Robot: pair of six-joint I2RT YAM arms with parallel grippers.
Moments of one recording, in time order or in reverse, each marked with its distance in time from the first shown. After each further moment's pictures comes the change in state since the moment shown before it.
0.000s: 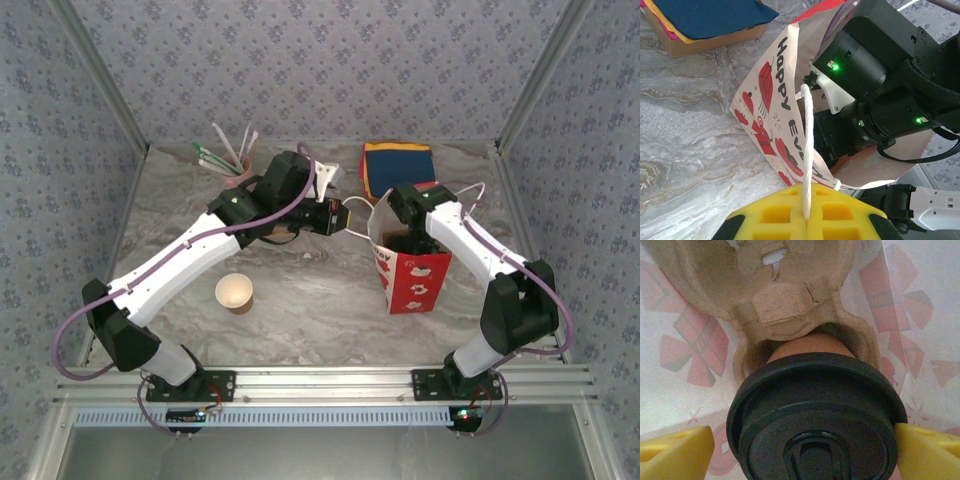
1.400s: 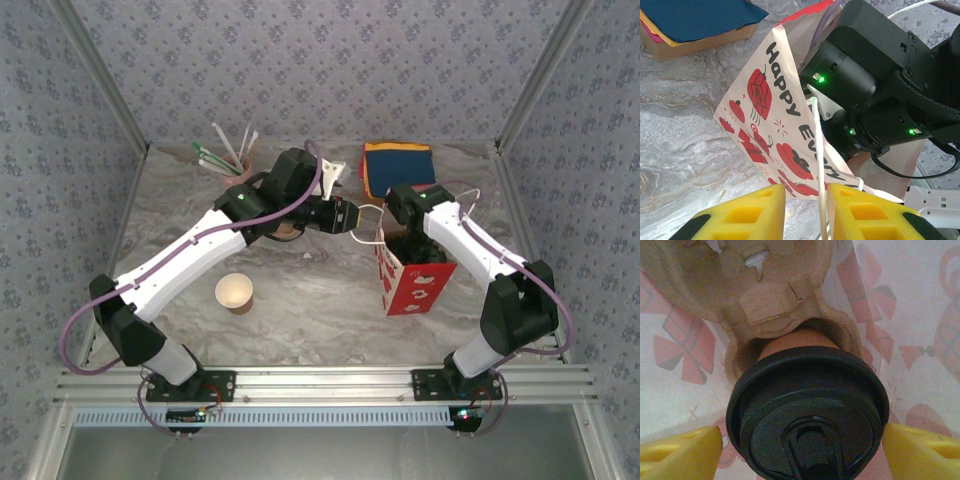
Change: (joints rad) left arm -0.012 0.041 0.047 -0.005 0.023 0.008; right arm 0.024 0.000 0.015 -0.025 0.022 0.011
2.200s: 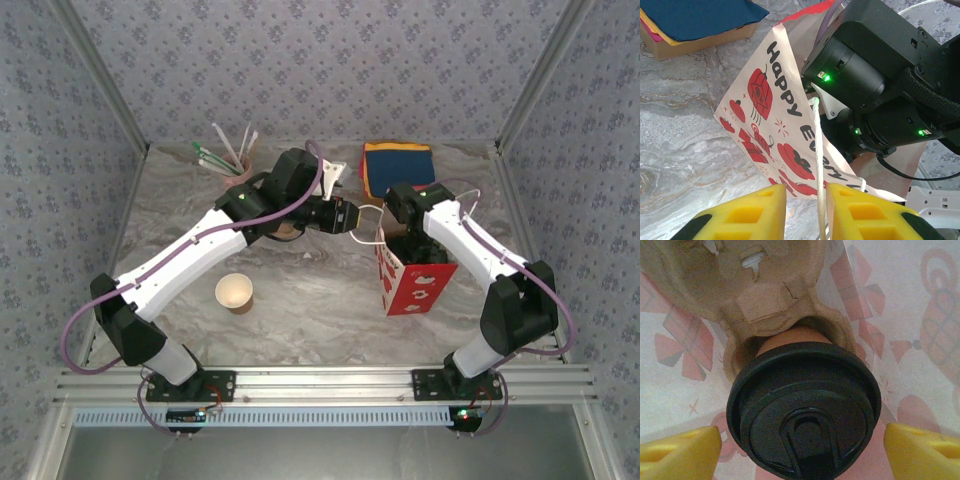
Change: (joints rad) left arm 0.000 0.004 0.000 0.000 0.000 0.000; right arm 0.007 0.000 0.021 -0.029 0.013 0.012
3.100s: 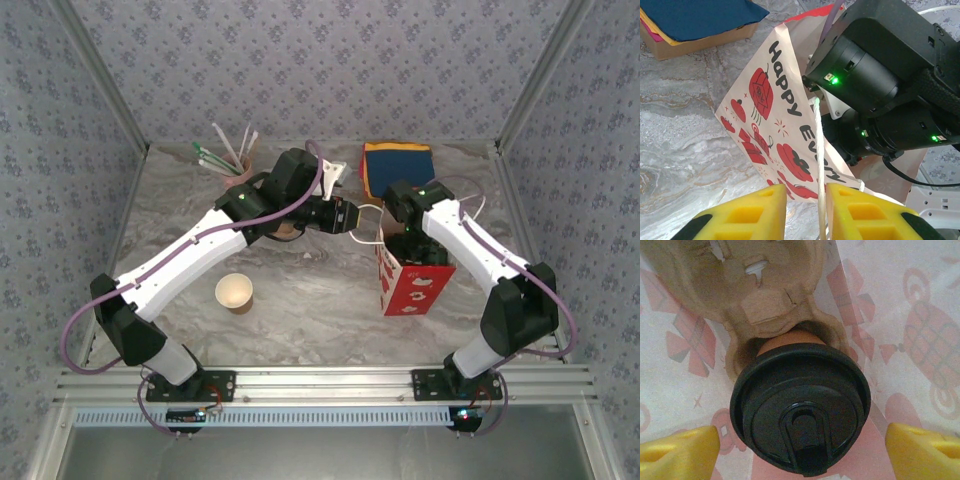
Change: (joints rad) left arm 0.000 0.000 0.000 0.000 0.000 0.000; right arm 0.025 -0.008 0.036 -0.031 0.023 0.033
